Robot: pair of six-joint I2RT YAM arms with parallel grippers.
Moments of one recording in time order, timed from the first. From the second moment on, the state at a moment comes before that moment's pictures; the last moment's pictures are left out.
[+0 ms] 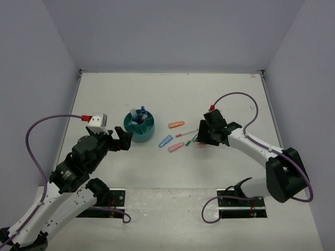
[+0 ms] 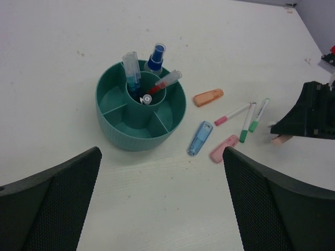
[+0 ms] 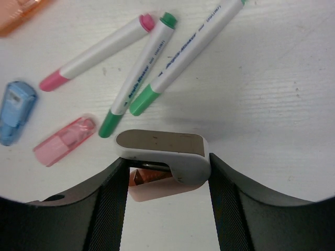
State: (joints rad) left arm -0.66 0.46 0.72 -0.56 -0.33 -0.42; right arm 0.50 1.37 0.81 -0.49 0.09 0.67
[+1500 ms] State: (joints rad) left arm -0.93 0.98 0.48 0.45 -0.20 -0.56; right arm 0.97 1.12 0.88 -0.20 0.33 1.12
